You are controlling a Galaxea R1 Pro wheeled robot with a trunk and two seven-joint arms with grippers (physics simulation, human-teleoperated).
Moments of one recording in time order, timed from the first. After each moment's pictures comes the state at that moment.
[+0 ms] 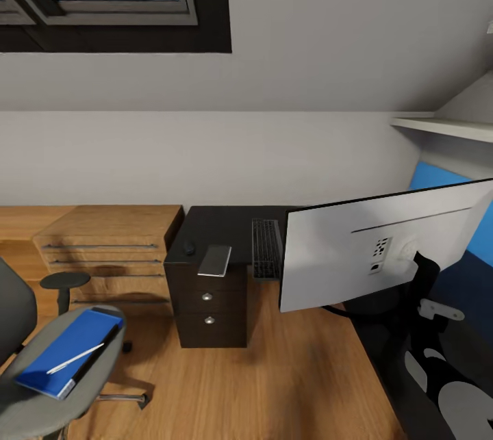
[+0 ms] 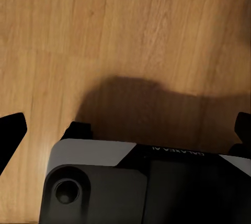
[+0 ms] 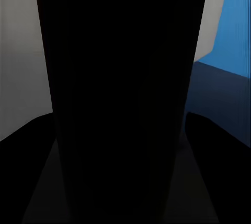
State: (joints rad) left arm -0.04 0.01 -0.34 -0.90 0.55 0.49 0.38; right arm -0.70 -0.27 -0.34 -0.24 0.04 -0.63 -0.14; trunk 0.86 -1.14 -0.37
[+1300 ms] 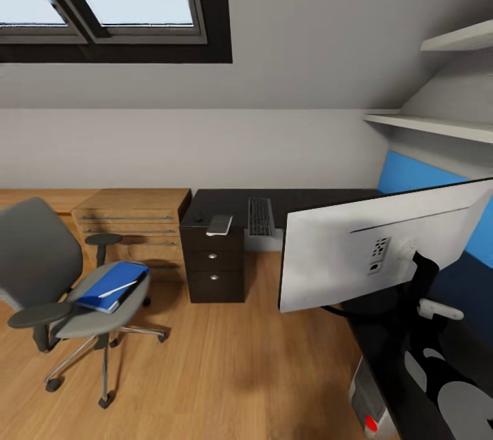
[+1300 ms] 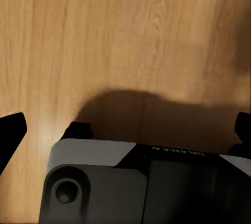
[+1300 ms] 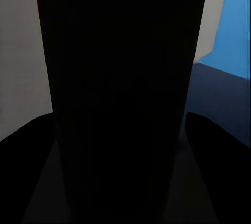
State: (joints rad) left arm -0.04 0.01 -0.34 -0.90 0.55 0.49 0.38; right arm -0.70 -0.27 -0.34 -0.24 0.04 -0.63 -0.14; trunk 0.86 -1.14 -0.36
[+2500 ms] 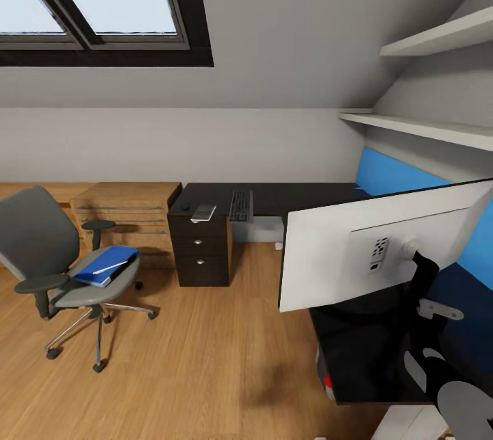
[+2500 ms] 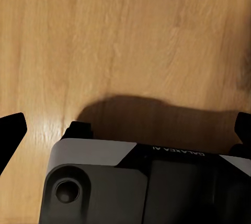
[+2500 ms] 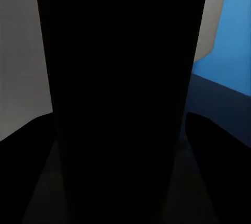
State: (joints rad) left arm -0.04 0.01 -0.33 -0.90 0.56 0.49 0.38; right arm -0.70 -0.26 -0.35 -0.24 0.05 -0.62 -0.14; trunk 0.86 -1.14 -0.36
